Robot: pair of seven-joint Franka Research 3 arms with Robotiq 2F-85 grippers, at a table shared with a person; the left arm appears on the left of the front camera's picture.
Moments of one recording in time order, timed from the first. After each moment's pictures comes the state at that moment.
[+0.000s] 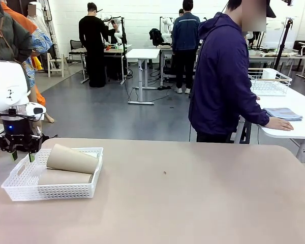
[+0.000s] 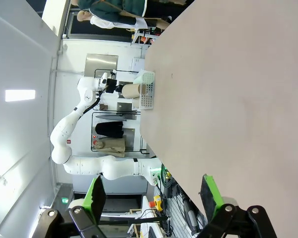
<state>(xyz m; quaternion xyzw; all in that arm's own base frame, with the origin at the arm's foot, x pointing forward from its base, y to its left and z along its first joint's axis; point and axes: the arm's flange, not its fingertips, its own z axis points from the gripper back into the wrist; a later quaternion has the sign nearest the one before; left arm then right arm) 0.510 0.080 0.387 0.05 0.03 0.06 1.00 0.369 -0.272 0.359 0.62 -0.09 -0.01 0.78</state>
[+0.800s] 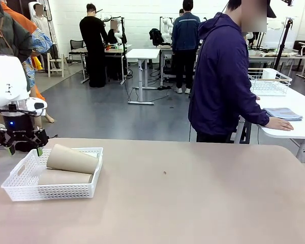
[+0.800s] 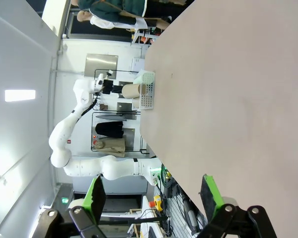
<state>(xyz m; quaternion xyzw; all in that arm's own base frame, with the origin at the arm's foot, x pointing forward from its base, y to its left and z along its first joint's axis) 0.495 0.060 0.416 0.03 0.01 0.06 1.00 0.369 -0.272 0.359 0.62 -0.09 -0.01 0.78</state>
